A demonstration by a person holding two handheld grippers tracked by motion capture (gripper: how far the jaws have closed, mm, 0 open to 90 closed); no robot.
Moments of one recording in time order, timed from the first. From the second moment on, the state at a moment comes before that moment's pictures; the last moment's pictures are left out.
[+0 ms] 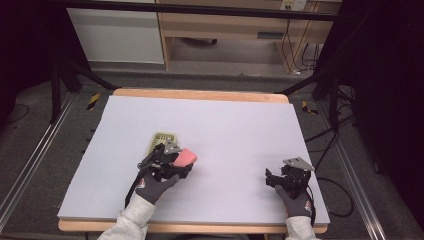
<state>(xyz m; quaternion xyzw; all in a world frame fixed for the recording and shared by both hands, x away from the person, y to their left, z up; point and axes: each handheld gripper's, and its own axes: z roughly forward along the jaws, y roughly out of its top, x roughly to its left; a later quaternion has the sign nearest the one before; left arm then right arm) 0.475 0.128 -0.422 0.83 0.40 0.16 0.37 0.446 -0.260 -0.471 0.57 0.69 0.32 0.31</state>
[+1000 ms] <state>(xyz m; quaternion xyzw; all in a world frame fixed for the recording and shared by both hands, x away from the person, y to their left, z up) 0.495 0.176 -0.410 0.79 0.45 0.18 0.38 0.447 -0.260 -0.471 0.57 0.69 0.32 0.30</state>
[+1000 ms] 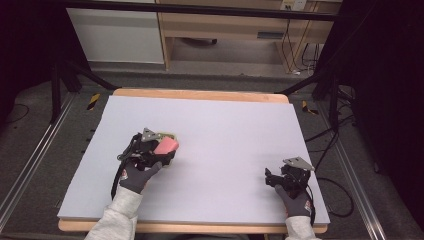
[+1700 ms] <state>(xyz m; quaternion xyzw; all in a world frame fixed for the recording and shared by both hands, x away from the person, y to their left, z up) 0.521 0.184 -0.420 0.78 0.47 0.19 0.36 0.448 -0.257 -0.471 0.56 0.70 0.32 0.30</state>
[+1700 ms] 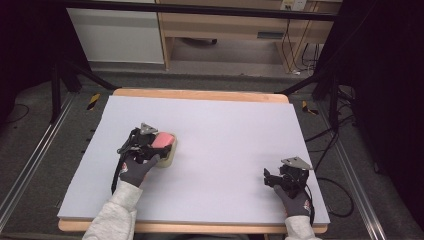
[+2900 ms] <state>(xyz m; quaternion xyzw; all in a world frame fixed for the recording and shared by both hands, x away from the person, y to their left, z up) 0.539 0.189 -0.448 0.78 0.50 0.19 0.32 0.448 -0.257 -0.472 0.57 0.70 0.32 0.30</state>
